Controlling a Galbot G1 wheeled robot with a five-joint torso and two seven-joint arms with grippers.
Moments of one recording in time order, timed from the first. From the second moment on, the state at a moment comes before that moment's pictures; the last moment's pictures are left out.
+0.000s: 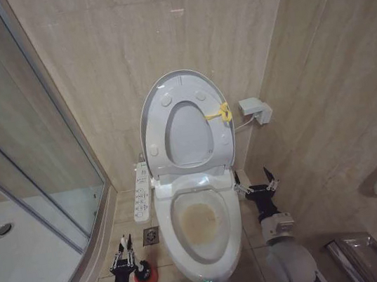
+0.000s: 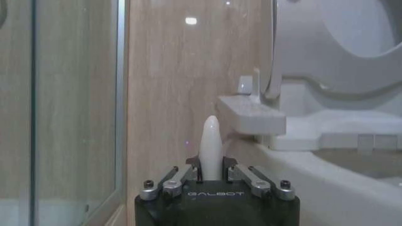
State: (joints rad) left arm 1.24 -1.31 -0.39 -1.15 -0.30 -0.82 0.05; right arm -1.35 1.45 0.45 1.99 0.03 0.02 0.23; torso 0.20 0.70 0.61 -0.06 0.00
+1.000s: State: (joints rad) left arm 1.17 -1.31 -0.36 -0.96 -0.23 -0.77 0.07; right arm -1.35 1.45 0.45 1.99 0.03 0.02 0.23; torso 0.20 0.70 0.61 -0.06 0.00
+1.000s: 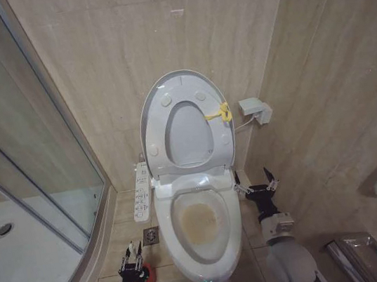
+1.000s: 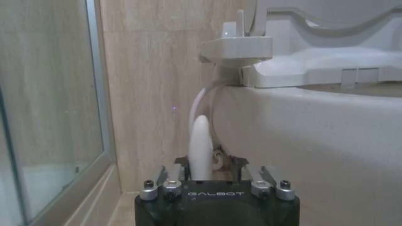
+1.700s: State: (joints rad) left arm 1.45 -1.31 -0.50 -1.42 -0.14 -0.78 0.01; right arm -1.35 1.45 0.45 1.99 0.03 0.02 0.23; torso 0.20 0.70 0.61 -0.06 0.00
